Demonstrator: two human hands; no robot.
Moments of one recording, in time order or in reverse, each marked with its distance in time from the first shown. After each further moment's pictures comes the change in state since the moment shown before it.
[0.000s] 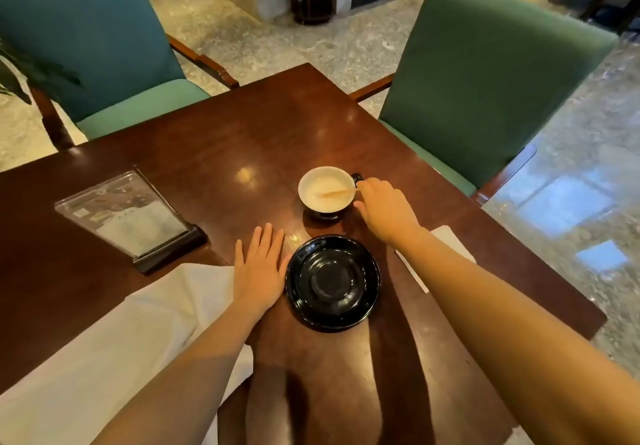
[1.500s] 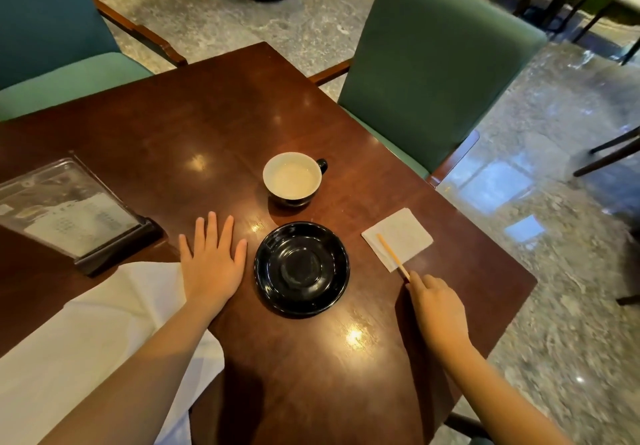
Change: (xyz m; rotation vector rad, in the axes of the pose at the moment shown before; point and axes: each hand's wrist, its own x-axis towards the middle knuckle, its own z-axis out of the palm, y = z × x) left_hand 0.004 -0.018 0.004 0.018 0.094 -0.089; right_hand -0.191 0.055 0.046 -0.125 0.035 0.347
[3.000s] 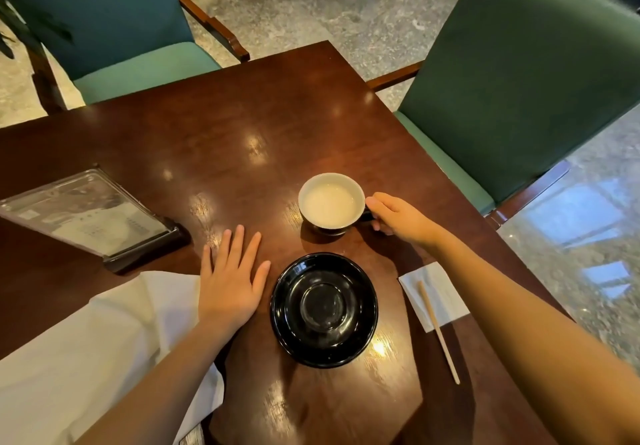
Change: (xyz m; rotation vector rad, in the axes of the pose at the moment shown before) left_hand 0.000 0.001 0.003 0.031 0.016 -0.024; right_hand 0.223 -0.079 -0.030 0.898 -0.582 -0.338
